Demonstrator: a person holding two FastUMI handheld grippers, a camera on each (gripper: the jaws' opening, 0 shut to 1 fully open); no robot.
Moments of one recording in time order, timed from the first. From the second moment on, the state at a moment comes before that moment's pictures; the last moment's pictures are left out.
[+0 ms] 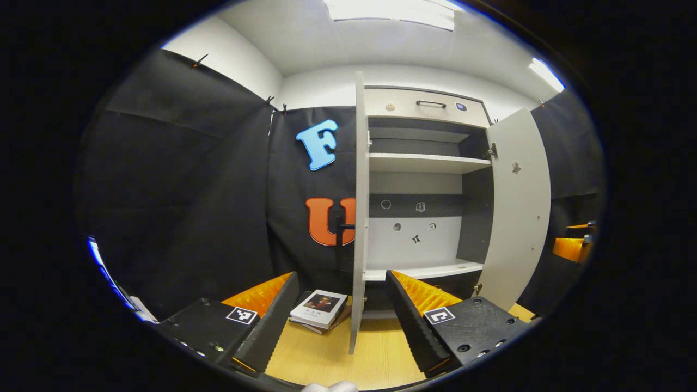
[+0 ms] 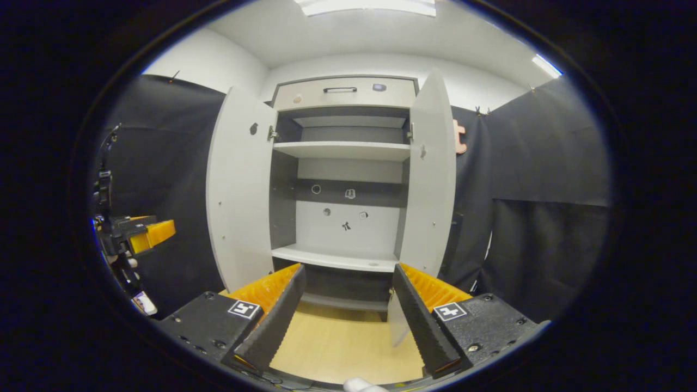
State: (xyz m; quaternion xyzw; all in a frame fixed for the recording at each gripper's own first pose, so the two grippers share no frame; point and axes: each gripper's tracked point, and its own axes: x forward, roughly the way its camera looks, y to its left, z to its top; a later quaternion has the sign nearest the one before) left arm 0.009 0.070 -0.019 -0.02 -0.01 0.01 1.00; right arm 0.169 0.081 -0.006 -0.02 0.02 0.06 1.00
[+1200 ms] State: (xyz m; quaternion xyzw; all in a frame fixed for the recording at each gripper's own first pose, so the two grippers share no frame) left arm -0.012 -0.032 -0.008 0.00 -0.01 -0.02 1.00; right arm 0.178 0.044 -0.010 -0.01 0.02 0.05 1.00
